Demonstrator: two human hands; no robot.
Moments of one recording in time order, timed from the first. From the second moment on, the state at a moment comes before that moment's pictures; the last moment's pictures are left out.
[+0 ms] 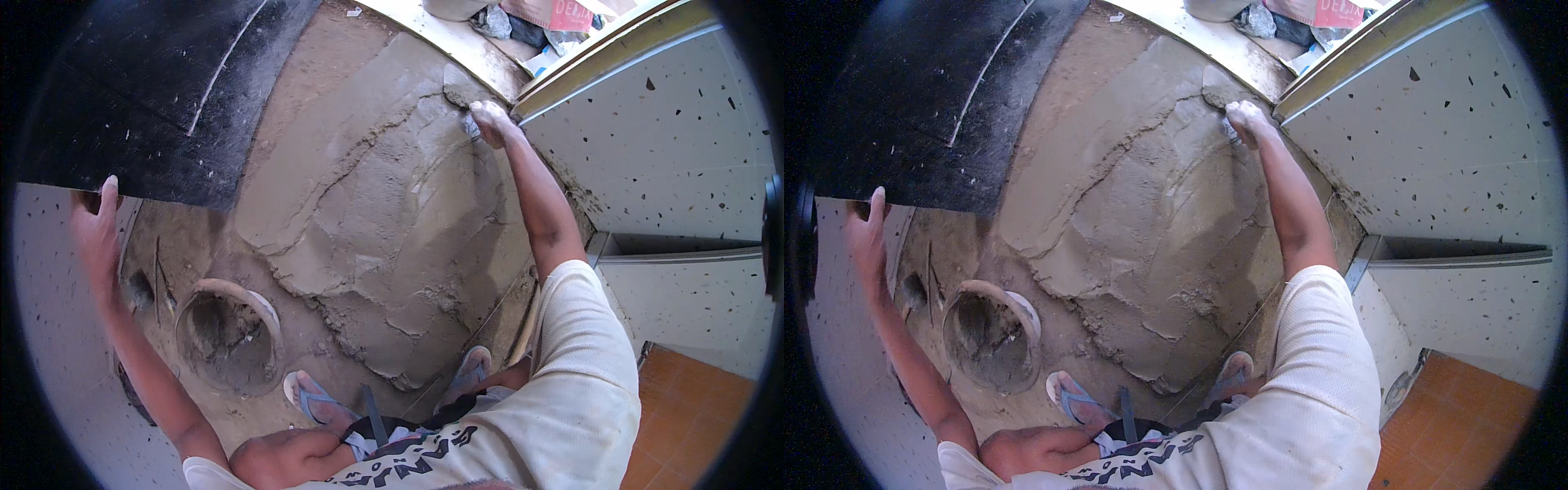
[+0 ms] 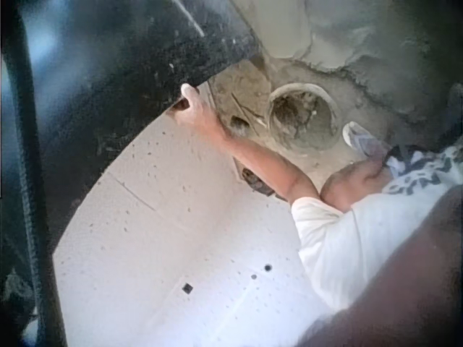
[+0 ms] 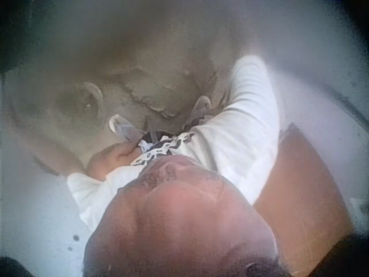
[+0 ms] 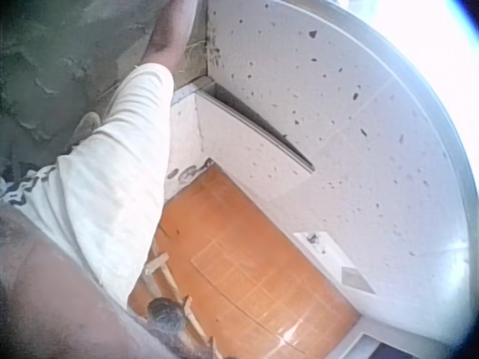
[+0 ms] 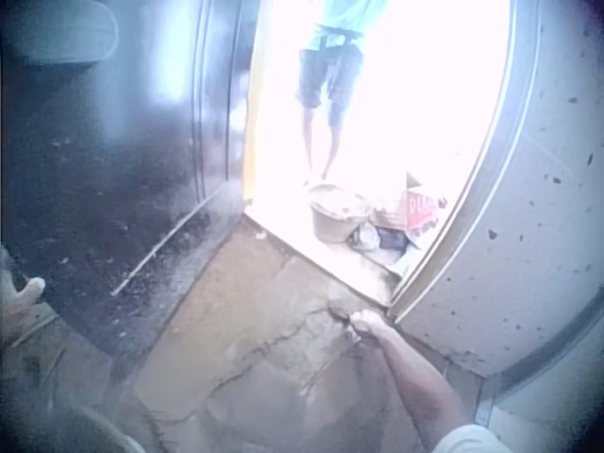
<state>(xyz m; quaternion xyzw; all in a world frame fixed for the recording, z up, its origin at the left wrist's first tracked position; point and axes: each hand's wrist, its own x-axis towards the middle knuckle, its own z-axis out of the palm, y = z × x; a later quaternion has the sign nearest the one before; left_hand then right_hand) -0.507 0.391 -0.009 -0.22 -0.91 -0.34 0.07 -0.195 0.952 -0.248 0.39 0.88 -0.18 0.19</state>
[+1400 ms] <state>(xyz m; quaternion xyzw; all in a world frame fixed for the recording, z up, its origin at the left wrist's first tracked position) -0.535 0.383 -0.016 -0.23 -0.90 -0.38 0.05 -0.202 0.799 -0.248 0.41 0.76 -0.50 0.10</state>
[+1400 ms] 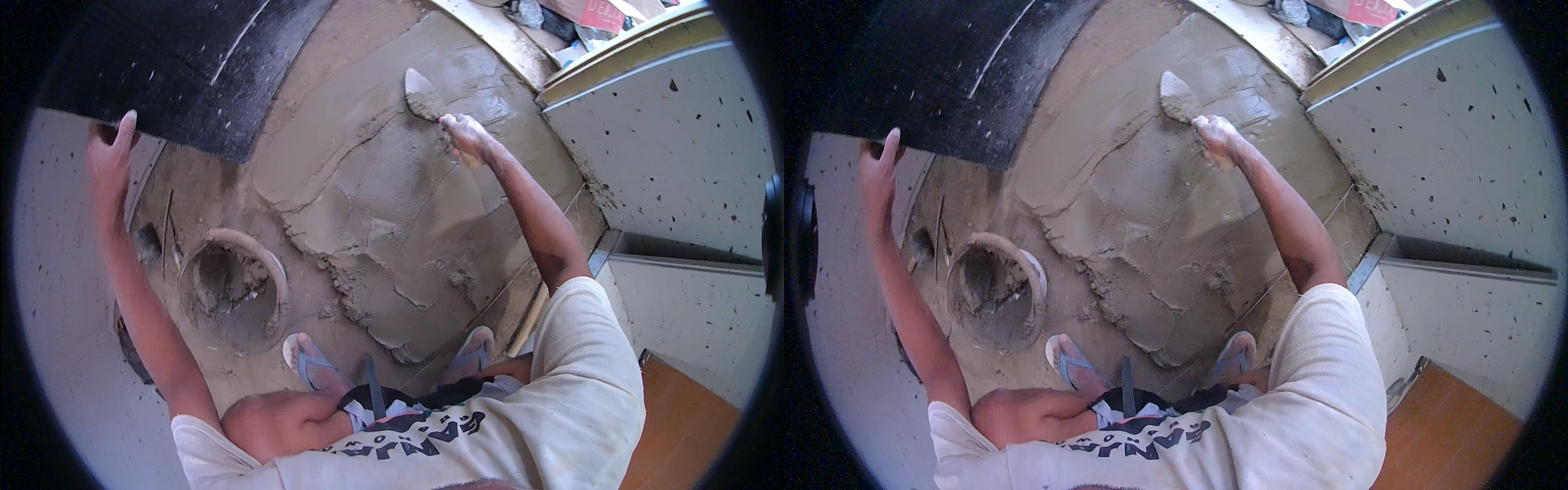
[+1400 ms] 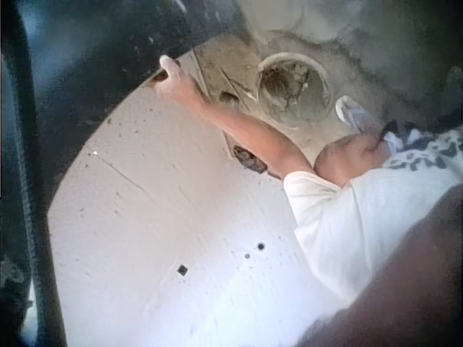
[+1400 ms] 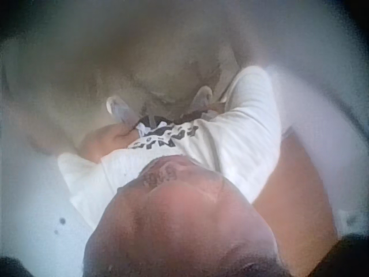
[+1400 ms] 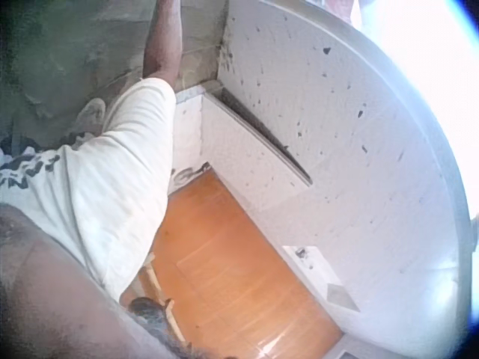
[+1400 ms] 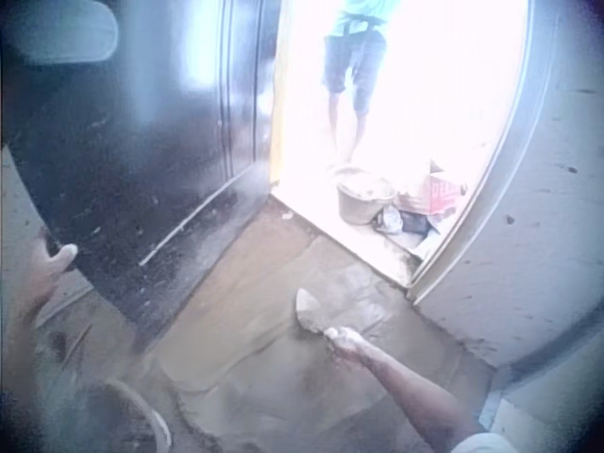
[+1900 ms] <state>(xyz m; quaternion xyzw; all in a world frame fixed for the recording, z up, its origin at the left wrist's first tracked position) -0.554 0.368 -0.020 -0.28 -0.91 -0.30 0.10 -0.224 0.600 -0.233 0.22 0.84 -0.42 0.25</state>
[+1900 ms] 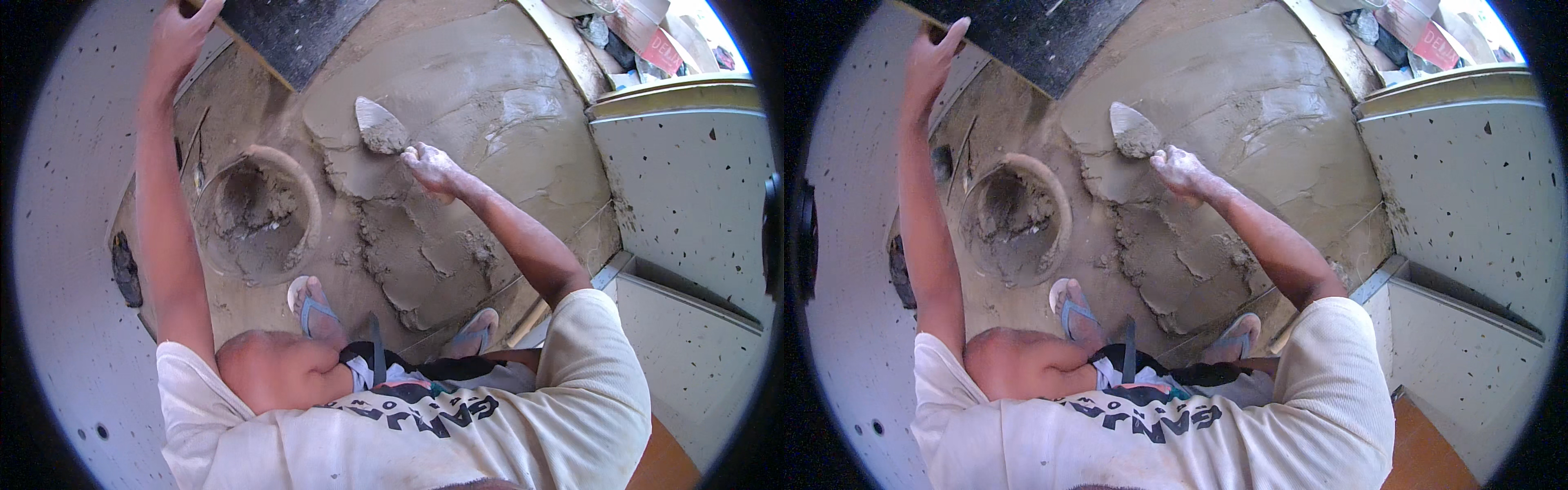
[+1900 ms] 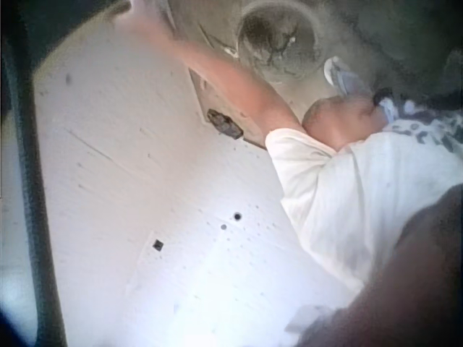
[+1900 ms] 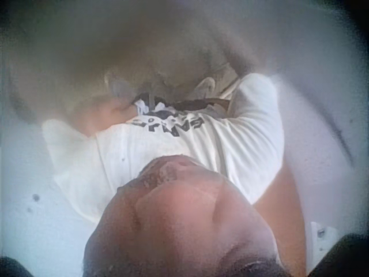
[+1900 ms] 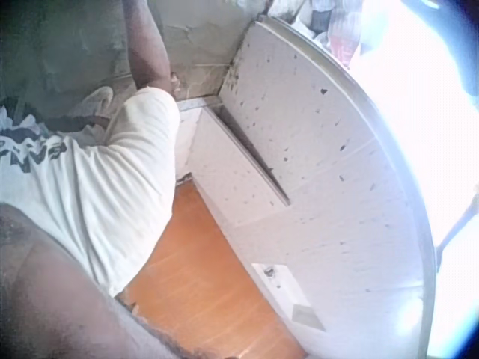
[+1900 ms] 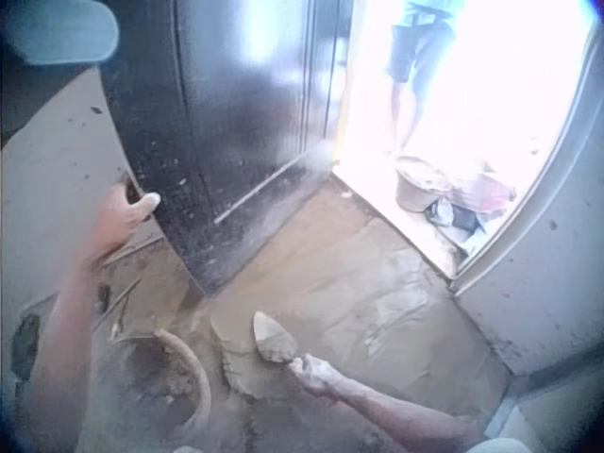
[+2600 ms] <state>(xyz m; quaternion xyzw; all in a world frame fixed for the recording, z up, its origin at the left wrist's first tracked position) -0.505 0.384 0.001 -0.29 -0.87 -0.33 0.22 -0.250 0.530 -0.219 0.09 0.95 -0.25 0.19</state>
